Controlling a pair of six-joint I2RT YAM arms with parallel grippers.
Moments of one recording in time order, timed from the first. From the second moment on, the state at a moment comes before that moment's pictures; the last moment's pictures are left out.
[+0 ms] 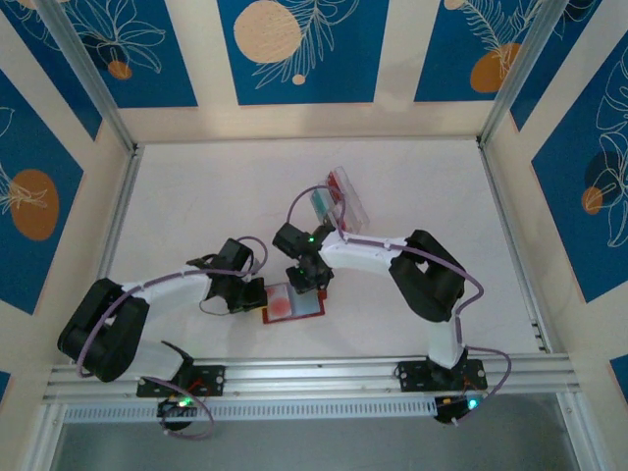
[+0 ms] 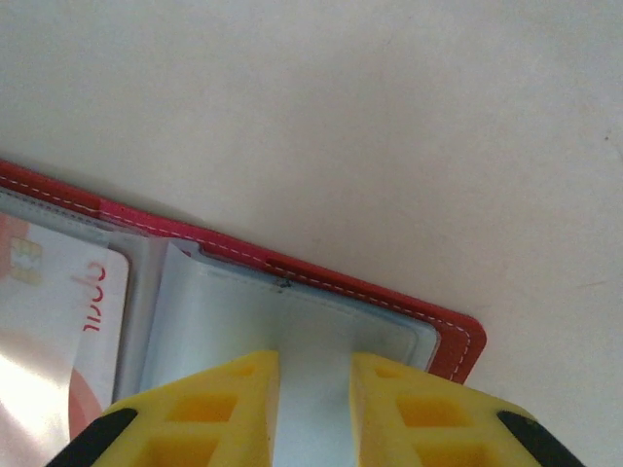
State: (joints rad) left arm -0.54 1.41 0.57 -0.42 0.40 -0.68; right arm 0.94 1.94 1.33 -0.78 -0.01 0.49
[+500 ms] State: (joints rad) left arm -0.54 1.42 0.57 -0.42 0.40 -0.68; right arm 0.95 1.94 1.30 -0.73 -0.02 0.51
